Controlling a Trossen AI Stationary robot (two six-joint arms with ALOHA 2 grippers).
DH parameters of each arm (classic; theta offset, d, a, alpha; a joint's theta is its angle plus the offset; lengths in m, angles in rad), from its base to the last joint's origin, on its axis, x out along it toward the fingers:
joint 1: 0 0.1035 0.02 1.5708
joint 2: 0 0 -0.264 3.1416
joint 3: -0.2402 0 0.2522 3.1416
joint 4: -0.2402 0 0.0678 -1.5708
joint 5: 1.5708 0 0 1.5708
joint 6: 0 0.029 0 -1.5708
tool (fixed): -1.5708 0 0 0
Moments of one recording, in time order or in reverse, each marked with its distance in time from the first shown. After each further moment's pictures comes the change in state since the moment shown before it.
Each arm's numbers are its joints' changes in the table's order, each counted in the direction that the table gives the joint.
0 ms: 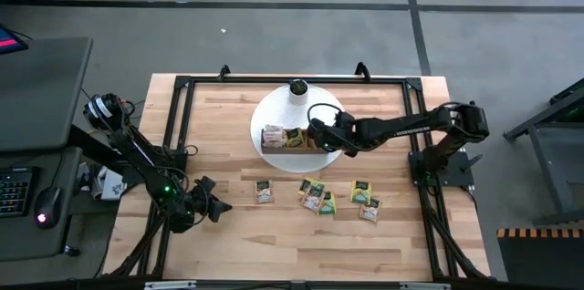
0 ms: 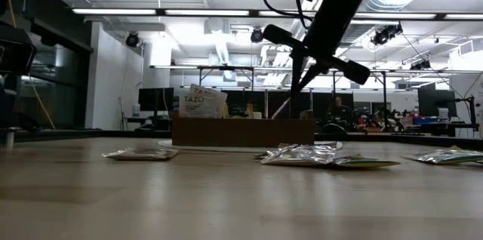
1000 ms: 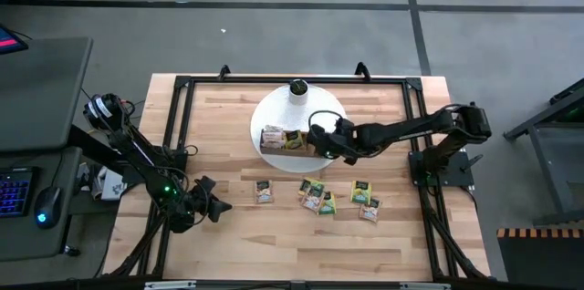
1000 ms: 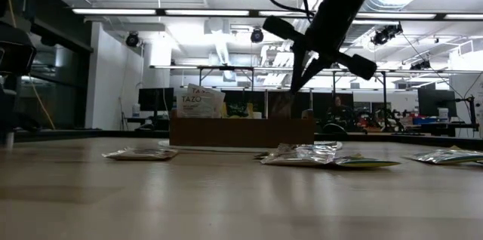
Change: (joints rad) left arm 0.000 0.000 0.000 -0.017 -0.001 0.001; right arm 0.051 0.014 0.000 -0.015 0.021 0.096
